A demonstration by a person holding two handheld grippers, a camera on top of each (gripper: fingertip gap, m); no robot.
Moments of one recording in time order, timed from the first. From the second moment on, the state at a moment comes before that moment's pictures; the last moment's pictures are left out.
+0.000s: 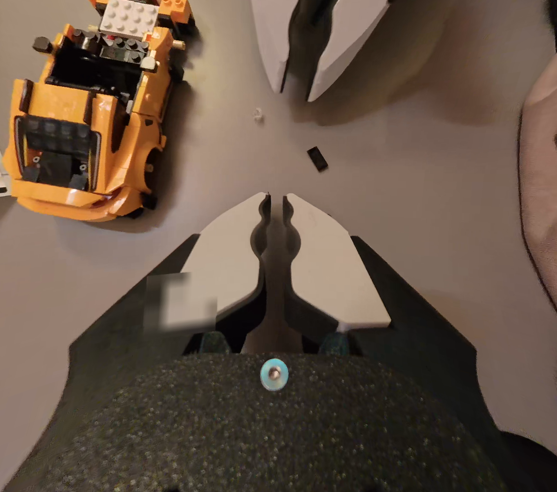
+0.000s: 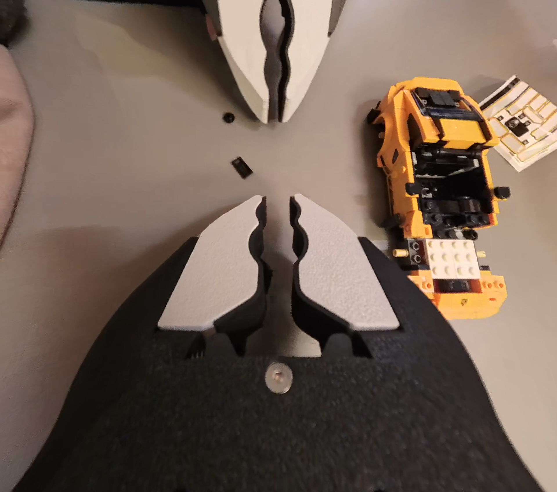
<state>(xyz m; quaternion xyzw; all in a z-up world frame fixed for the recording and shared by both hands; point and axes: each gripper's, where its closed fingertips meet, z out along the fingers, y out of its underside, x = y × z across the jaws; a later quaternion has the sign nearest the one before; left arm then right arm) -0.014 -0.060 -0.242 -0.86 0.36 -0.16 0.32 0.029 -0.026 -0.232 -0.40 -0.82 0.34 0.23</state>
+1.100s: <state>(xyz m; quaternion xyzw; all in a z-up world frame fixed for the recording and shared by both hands) 0.022 -0.062 -0.250 -0.87 0.36 -0.18 0.30 0.023 -0.042 -0.233 -0.35 -0.86 0.34 0.16</state>
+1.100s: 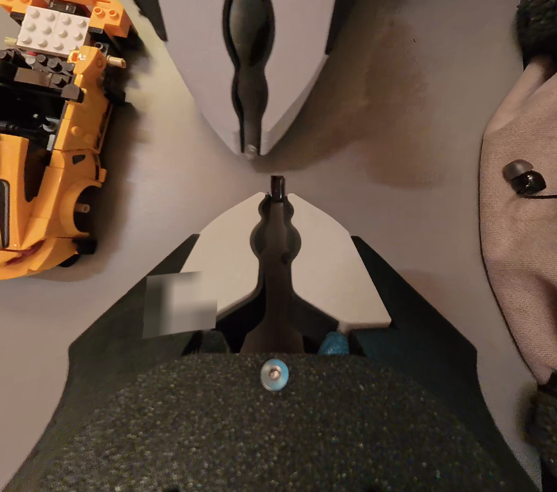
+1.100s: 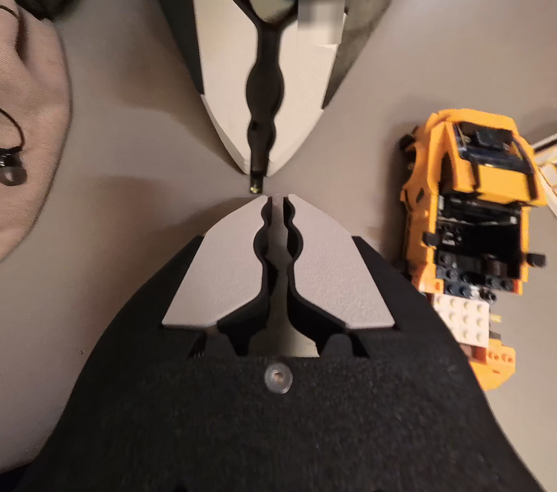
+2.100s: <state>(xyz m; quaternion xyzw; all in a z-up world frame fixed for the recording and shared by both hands) 0.022 -0.062 -0.250 -0.86 0.36 -0.18 0.31 0.025 -0.059 -0.247 -0.38 -0.88 0.28 0.11</state>
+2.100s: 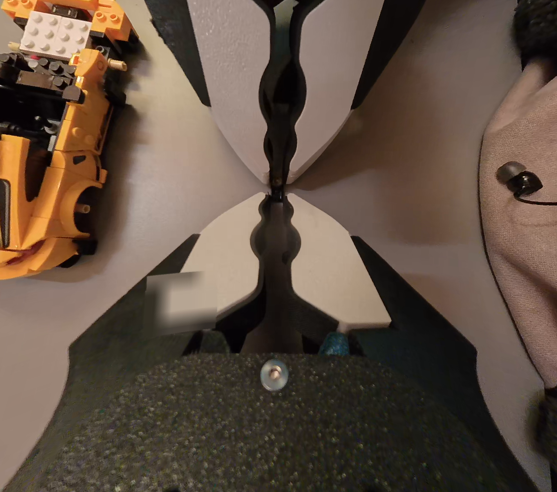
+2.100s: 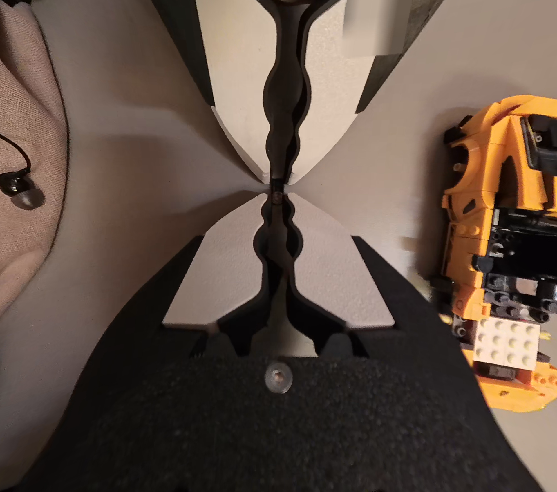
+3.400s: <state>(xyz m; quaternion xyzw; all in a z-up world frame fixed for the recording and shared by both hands) 0.023 -0.061 -0.251 -0.86 0.37 -0.17 0.32 0.022 -0.059 -0.246 -0.40 -0.86 0.28 0.10</state>
